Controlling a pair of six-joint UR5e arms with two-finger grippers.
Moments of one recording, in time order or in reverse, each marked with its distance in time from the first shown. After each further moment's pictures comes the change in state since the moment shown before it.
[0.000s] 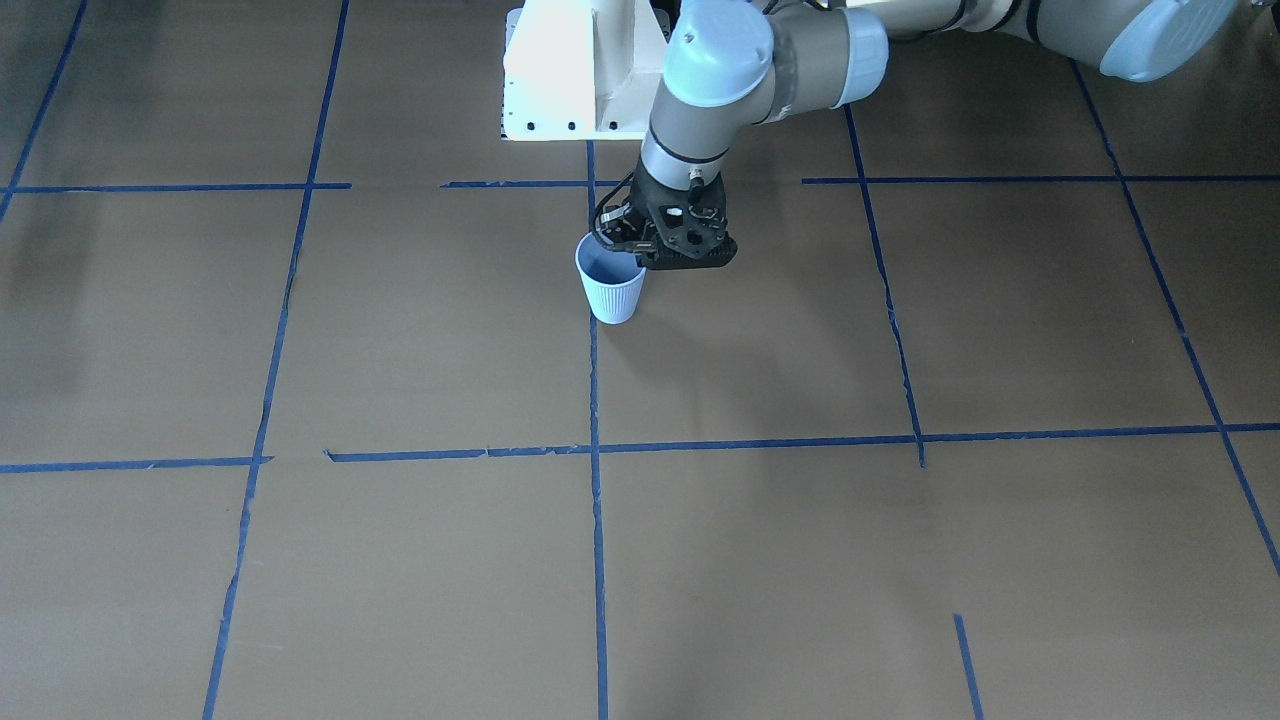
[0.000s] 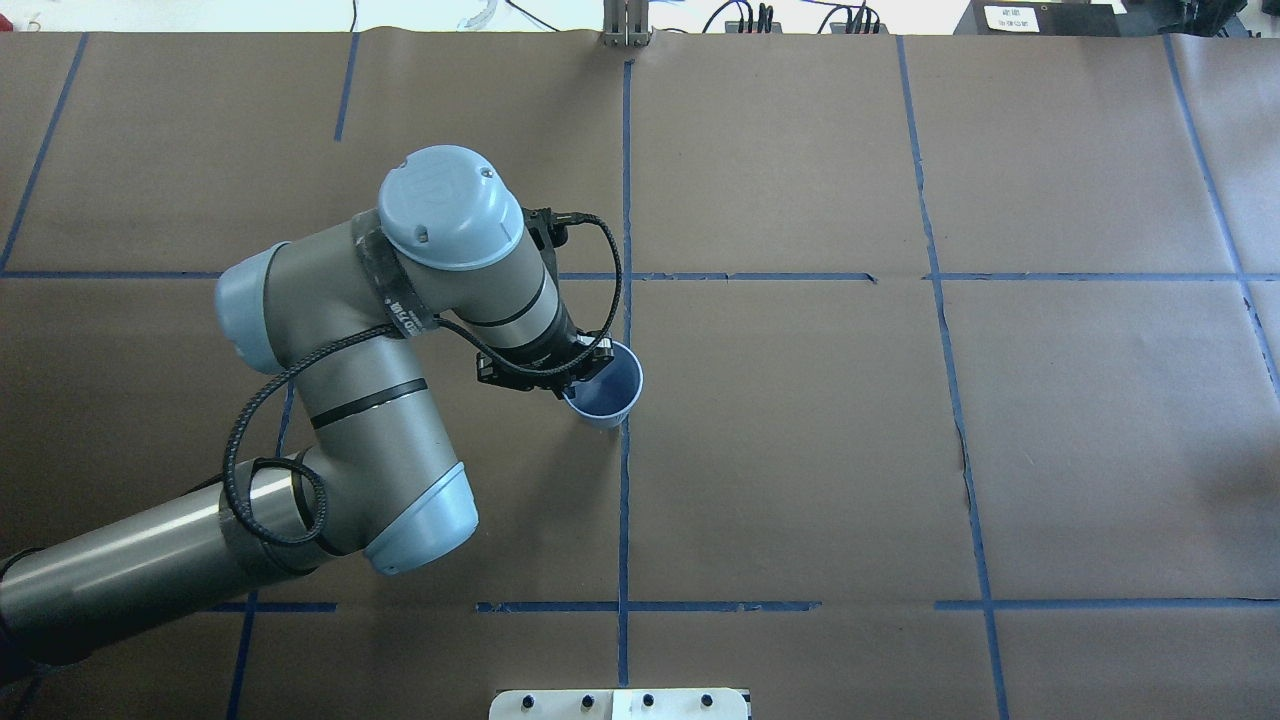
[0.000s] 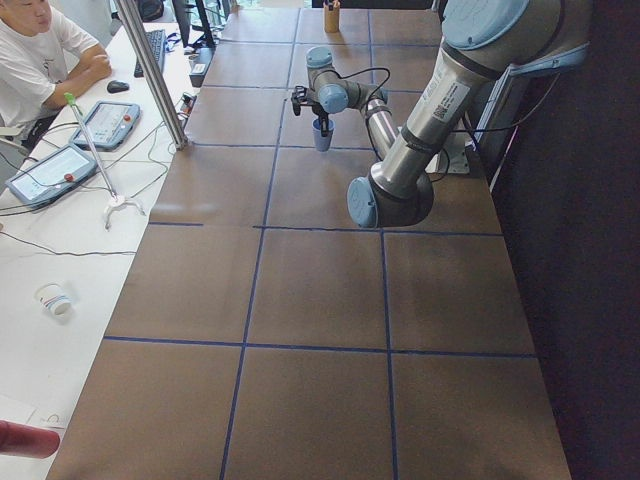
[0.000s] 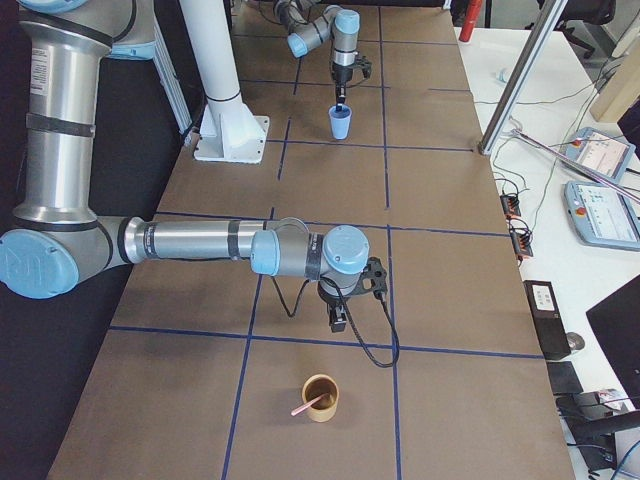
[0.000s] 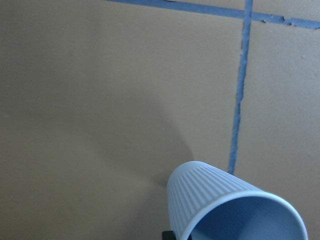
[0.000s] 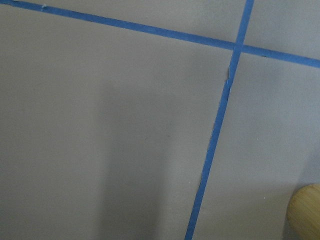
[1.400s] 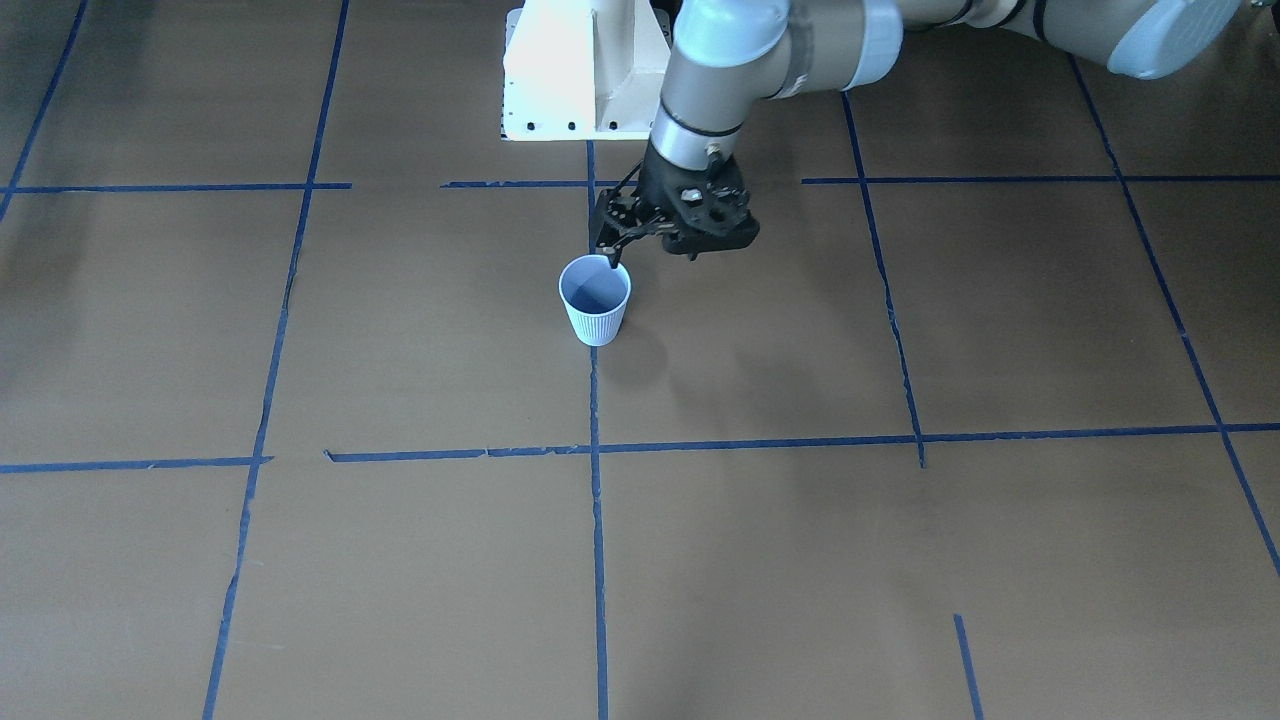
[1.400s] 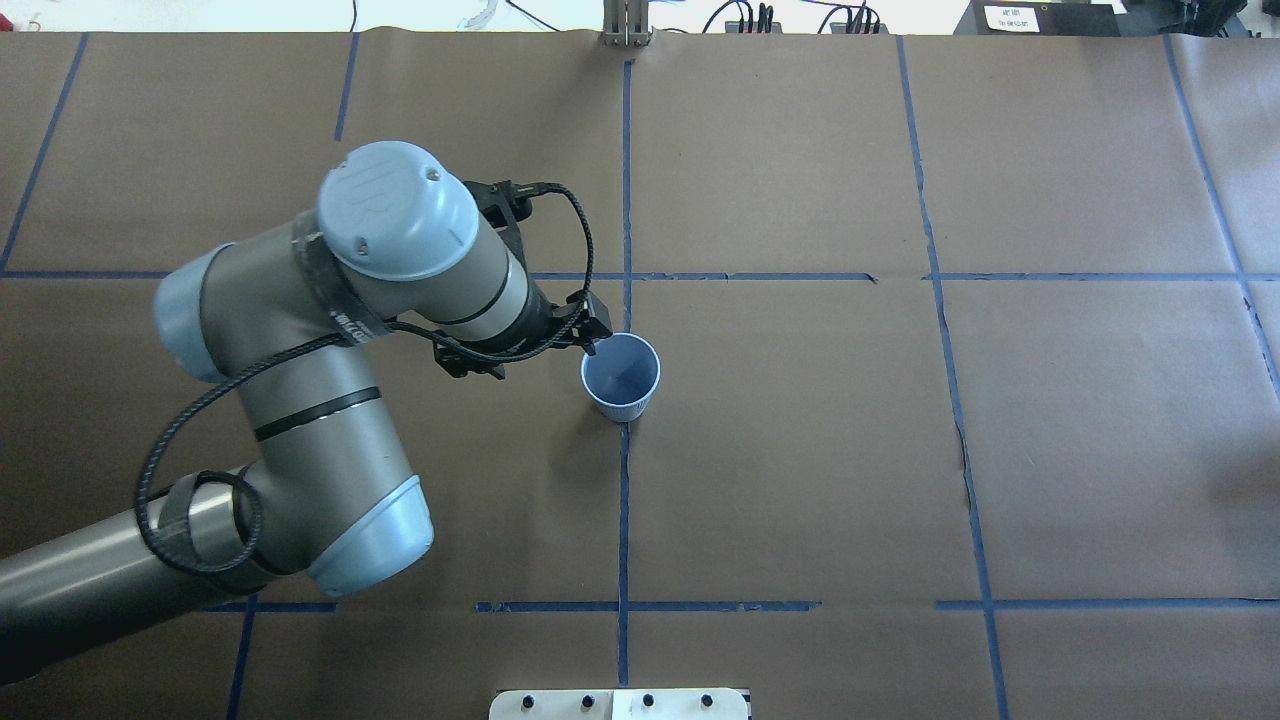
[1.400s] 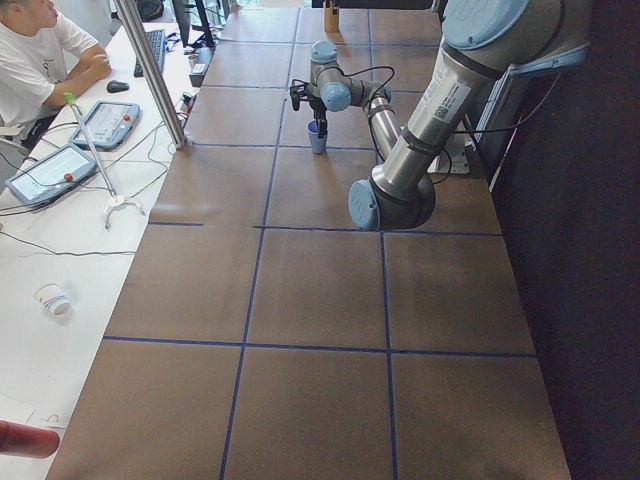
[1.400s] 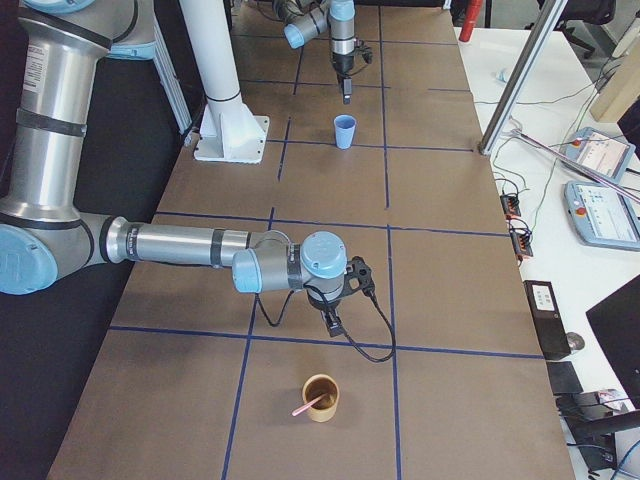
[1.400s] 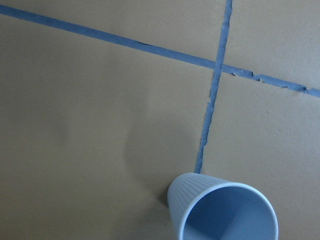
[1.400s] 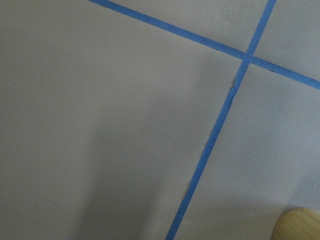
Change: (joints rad) left arm -0.024 0.112 -0.189 0.007 0.104 -0.084; right arm -0.025 -0.070 -0.014 0.208 -0.047 -0.046
